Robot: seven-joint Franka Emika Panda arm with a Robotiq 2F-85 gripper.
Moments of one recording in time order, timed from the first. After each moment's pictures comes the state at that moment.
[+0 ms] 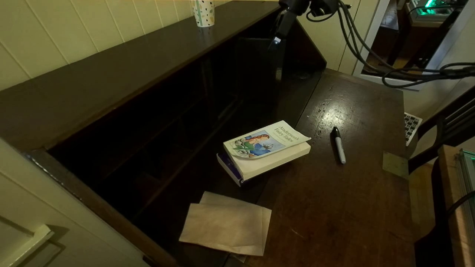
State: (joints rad) arm -0.35 0.33 -0.03 -1.78 0.66 2.15 -1.20
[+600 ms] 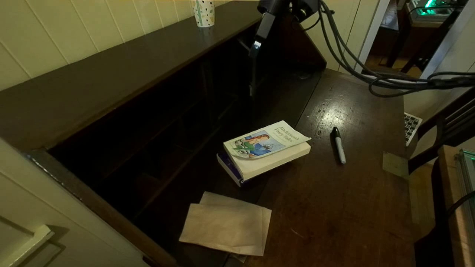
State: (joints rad) arm -0.26 0.39 -0.02 -1.69 0.66 2.04 -1.05
